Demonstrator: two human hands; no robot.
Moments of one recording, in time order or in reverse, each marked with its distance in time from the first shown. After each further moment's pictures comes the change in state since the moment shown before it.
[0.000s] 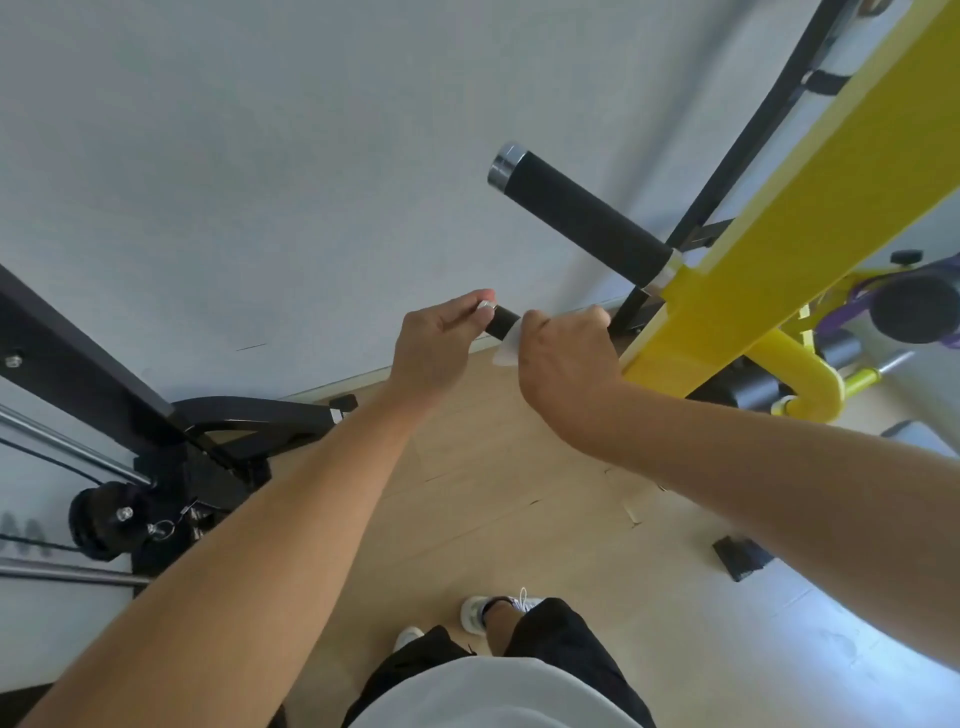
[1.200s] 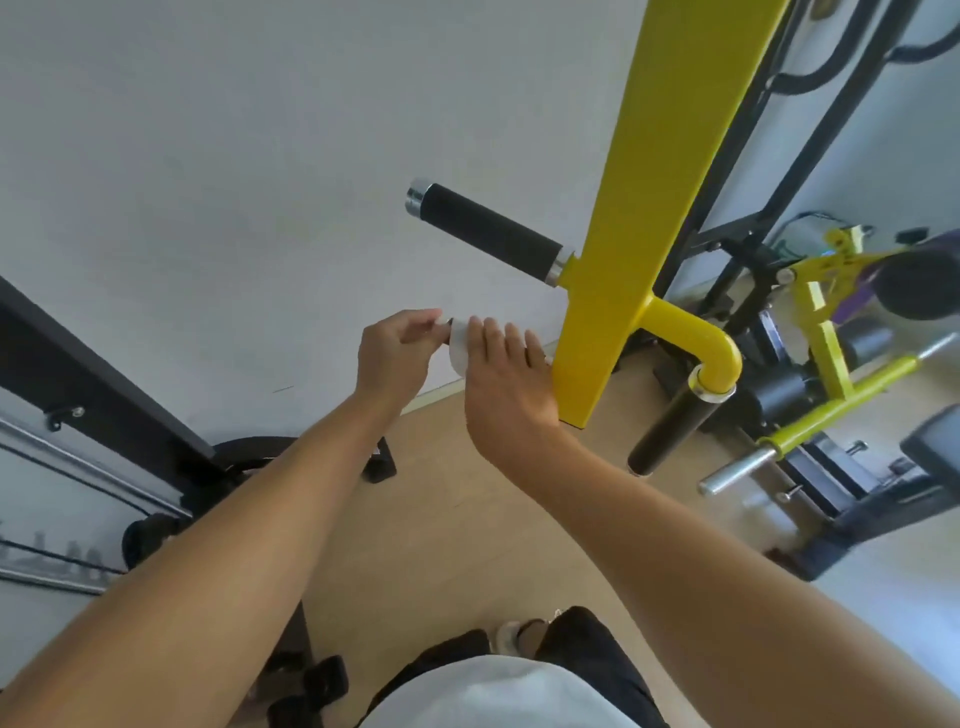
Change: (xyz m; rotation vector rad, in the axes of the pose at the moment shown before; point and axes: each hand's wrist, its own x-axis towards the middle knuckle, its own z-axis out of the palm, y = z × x) left_hand -0.023 0.020 -0.004 0.209 0.130 0.041; right_hand -0.031 -0.021 0.019 0.569 0.152 0.047
